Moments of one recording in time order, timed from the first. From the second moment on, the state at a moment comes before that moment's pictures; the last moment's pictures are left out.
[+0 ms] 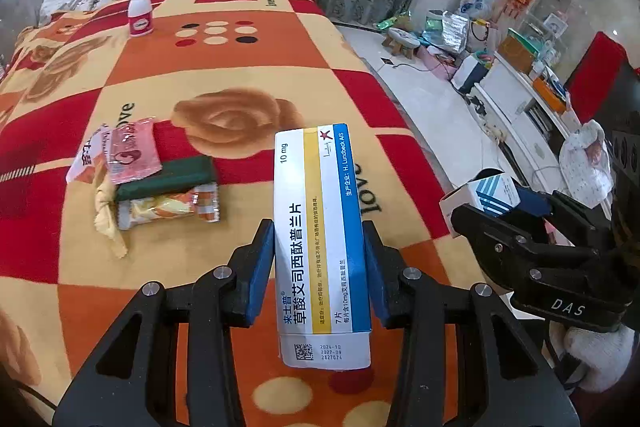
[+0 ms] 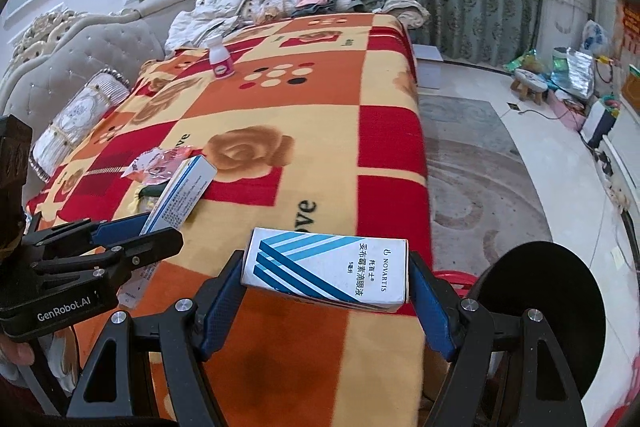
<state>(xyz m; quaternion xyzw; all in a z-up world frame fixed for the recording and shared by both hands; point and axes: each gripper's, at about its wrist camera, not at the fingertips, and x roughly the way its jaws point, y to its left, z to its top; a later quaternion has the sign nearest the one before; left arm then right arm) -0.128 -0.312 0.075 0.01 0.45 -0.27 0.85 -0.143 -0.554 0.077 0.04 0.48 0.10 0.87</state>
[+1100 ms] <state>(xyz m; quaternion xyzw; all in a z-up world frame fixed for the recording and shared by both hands) -0.154 -0.424 0.076 0.05 0.46 -0.36 0.81 -0.179 -0.667 0.073 0.07 0.49 0.00 0.87</state>
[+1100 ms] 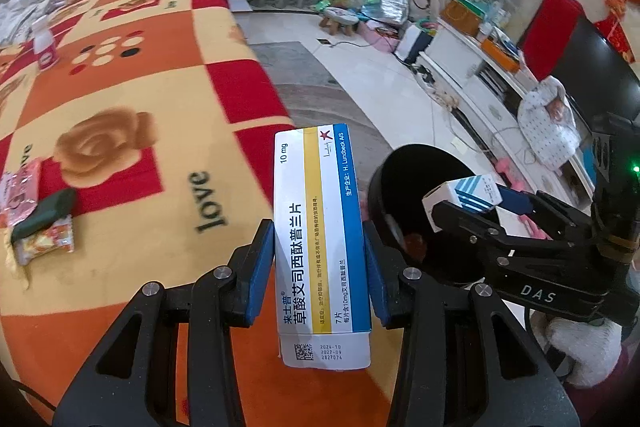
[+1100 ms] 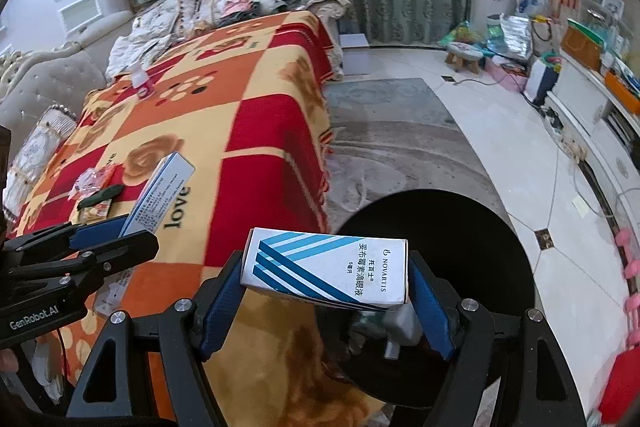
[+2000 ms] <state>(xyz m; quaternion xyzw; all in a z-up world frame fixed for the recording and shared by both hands) -0.161 -0.503 0.063 0.05 0.48 -0.42 0.76 -0.202 -0.737 0.052 0.10 0.51 -0.06 0.85</state>
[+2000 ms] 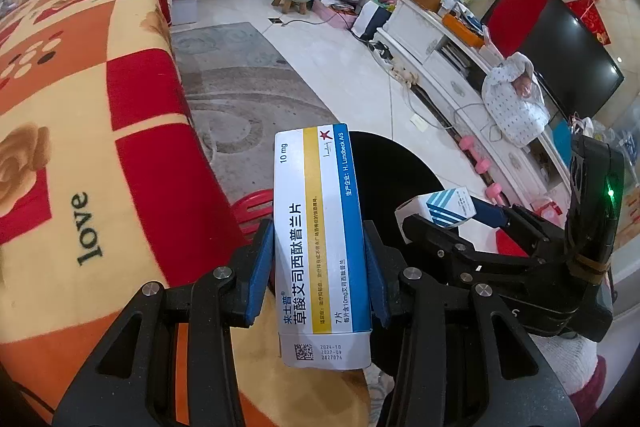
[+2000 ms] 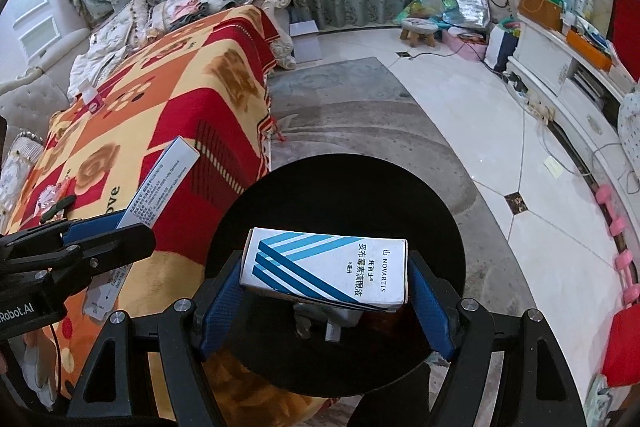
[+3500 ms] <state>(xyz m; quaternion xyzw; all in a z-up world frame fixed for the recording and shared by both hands) -0.153 -0.482 0.061 0.03 0.48 -0.40 0.78 -0.200 -0.739 0.044 0.11 0.52 -0.06 0.84</state>
